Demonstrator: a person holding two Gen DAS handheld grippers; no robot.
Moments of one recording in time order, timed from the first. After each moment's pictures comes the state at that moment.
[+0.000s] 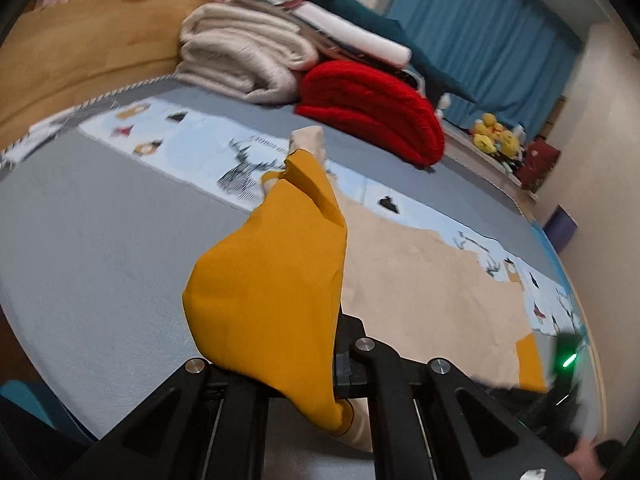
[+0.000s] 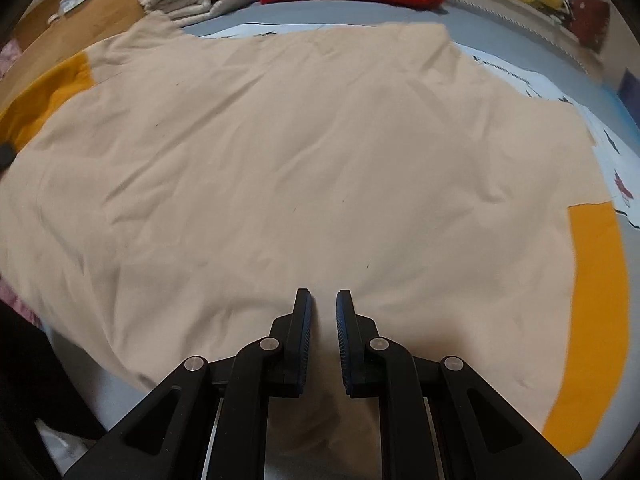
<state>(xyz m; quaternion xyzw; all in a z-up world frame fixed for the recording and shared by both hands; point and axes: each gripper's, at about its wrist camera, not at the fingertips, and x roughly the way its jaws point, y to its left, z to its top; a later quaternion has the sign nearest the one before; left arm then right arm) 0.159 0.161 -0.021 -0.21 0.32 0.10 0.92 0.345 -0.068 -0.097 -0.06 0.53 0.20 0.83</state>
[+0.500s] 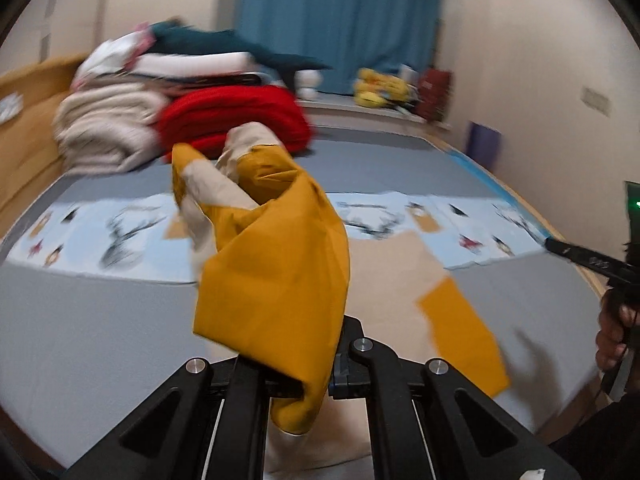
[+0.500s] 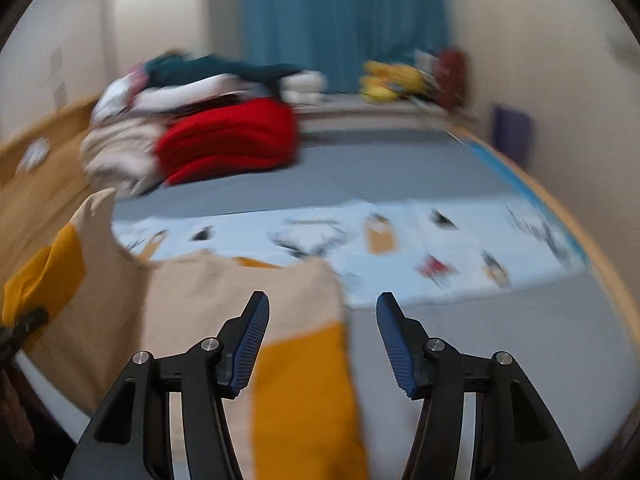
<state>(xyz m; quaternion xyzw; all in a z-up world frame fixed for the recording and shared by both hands) 0.202 -0.048 0.027 -0.03 0.31 -0.04 0.95 0.334 -0.352 0.050 0.07 0.35 0.05 0.93</state>
